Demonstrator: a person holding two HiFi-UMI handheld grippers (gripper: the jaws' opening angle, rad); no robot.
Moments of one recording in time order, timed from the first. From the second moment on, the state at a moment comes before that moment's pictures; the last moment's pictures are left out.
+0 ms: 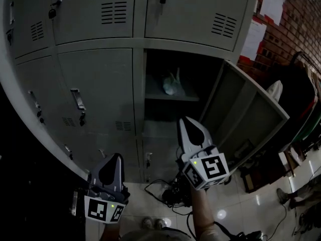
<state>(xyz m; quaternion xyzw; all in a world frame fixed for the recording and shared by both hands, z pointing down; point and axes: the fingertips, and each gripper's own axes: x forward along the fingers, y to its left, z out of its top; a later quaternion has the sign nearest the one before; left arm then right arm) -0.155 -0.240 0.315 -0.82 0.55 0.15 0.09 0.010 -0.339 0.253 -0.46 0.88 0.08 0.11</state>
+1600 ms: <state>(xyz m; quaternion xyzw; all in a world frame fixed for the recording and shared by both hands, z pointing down) -0.057 0.083 0.324 -0.86 0.48 0.14 0.10 0.043 0.097 0.334 -0.48 0.87 0.01 0.13</state>
